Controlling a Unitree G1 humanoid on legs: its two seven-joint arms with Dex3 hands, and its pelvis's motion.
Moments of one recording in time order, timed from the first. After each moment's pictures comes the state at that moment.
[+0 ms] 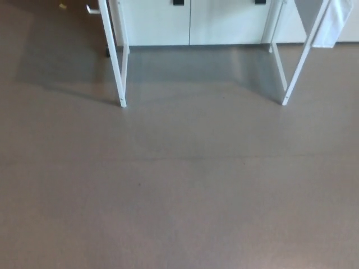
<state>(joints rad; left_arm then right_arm) 0.14 0.32 0.31 1.01 -0.20 -0.07 -0.22 0.04 -0.34 -0.27 1.06 0.11 -0.15 0.17</state>
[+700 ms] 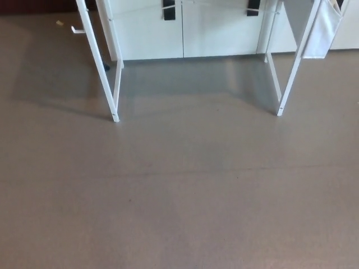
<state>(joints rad) 0.09 0.36 0.29 1.13 -0.16 -0.10 -0.13 0.03 -0.39 -0.25 1.14 0.09 -0.17 0.14</state>
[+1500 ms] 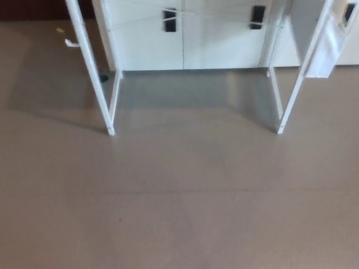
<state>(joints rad) 0.06 0.37 0.27 1.16 -0.13 -0.13 -0.06 0.00 -0.41 -0.25 1.22 0.08 -0.18 0.09</state>
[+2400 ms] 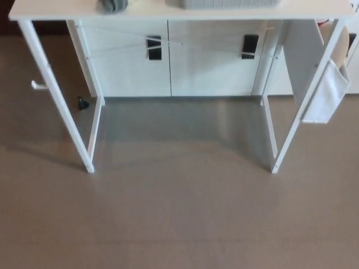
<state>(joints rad) 0.07 0.38 0.32 1.19 -0.13 -0.14 -0.06 0.01 -0.39 -0.21 1.21 0.06 -0.20 0.08</state>
